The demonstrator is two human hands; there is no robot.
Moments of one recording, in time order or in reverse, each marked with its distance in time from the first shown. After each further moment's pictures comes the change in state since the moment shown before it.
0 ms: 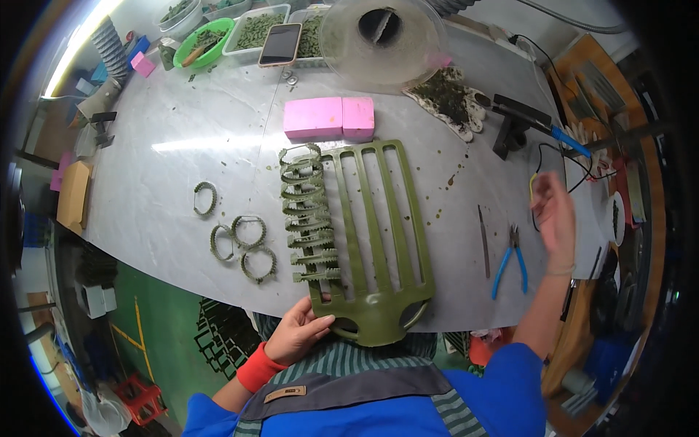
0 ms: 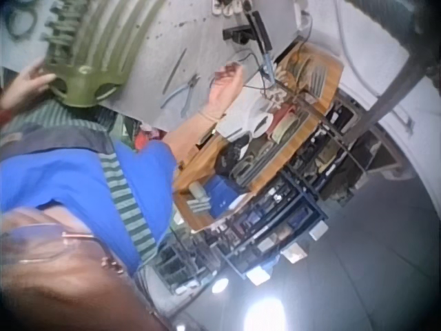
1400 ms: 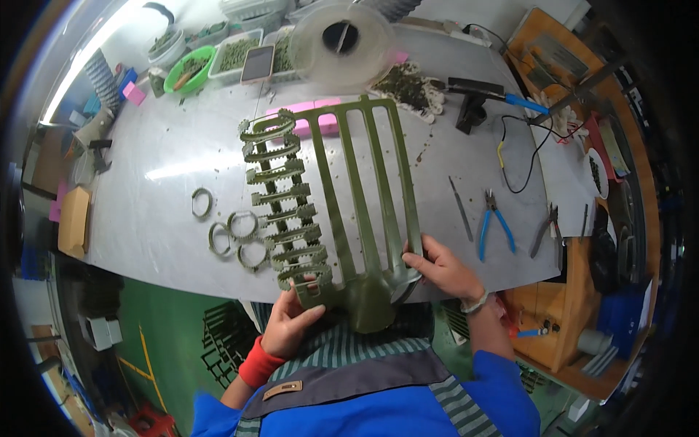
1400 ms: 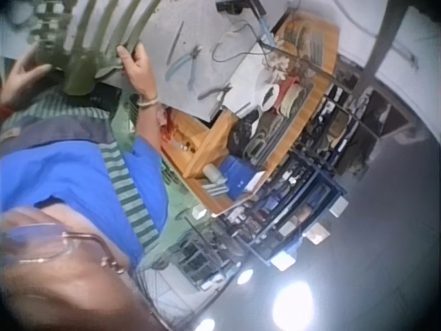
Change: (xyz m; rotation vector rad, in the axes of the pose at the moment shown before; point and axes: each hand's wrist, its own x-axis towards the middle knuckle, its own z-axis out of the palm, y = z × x) left_hand -0.025 -0.004 0.012 0.266 -0.089 0.320; right_hand -0.167 0.080 0.121 -0.403 -0.511 0.221
